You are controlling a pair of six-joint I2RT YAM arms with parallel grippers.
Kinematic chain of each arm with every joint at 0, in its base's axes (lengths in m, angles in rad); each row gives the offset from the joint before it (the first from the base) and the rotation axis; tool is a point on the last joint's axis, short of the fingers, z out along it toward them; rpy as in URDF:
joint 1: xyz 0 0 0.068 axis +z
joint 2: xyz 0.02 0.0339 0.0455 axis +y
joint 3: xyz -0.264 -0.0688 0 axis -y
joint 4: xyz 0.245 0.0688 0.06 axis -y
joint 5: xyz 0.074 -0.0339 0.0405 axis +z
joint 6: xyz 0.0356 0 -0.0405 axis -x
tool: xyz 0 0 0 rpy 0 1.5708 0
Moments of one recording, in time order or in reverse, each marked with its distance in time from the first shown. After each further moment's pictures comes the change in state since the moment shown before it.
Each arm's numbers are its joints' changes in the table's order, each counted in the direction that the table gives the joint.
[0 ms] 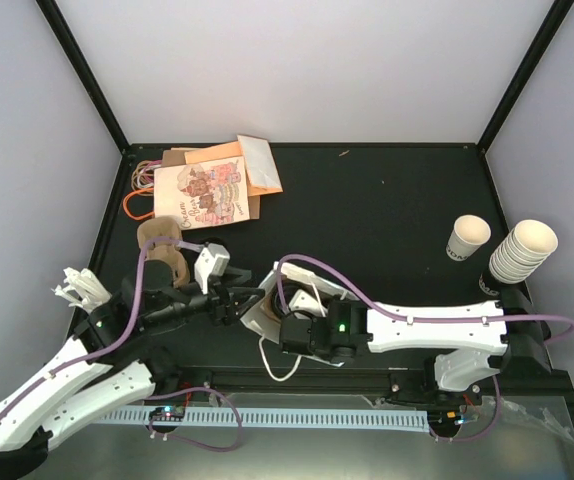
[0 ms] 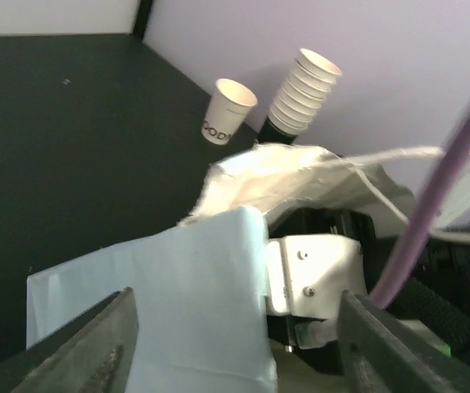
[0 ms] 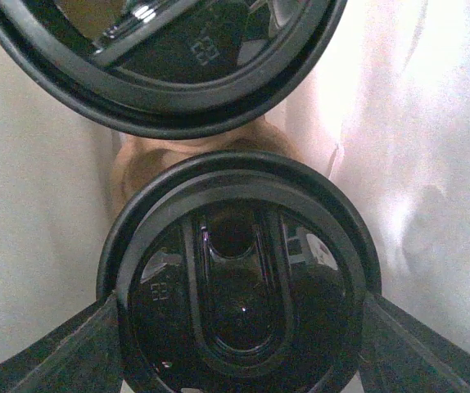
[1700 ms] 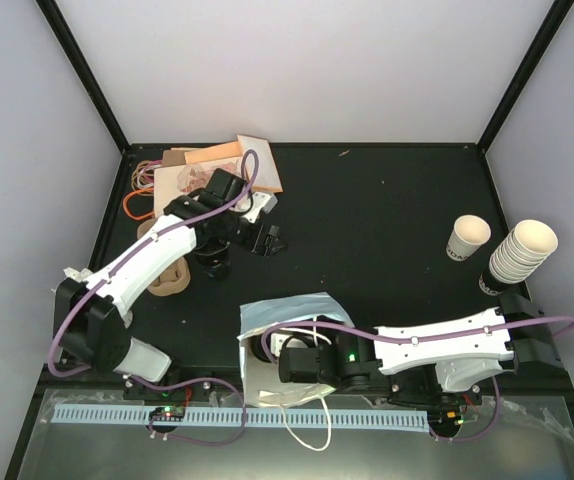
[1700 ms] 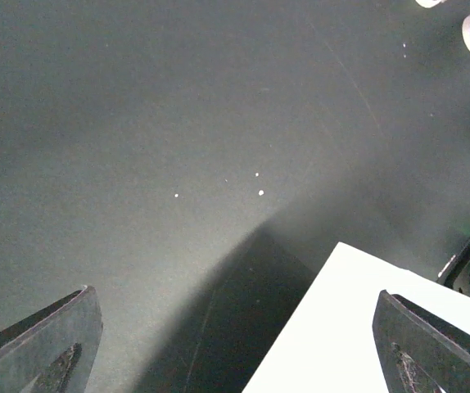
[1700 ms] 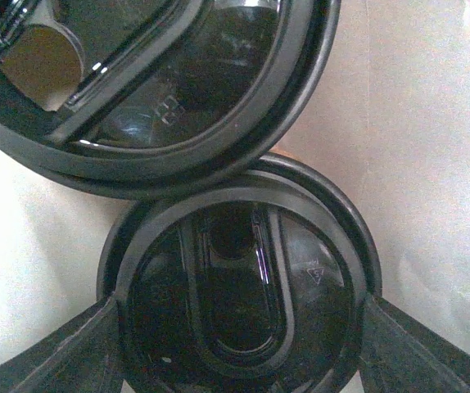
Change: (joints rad) left arm 0.352 0.903 0.488 -0.306 -0.125 -0.266; right arm 0.137 -0.067 -0.201 0.379 -0.122 0.576
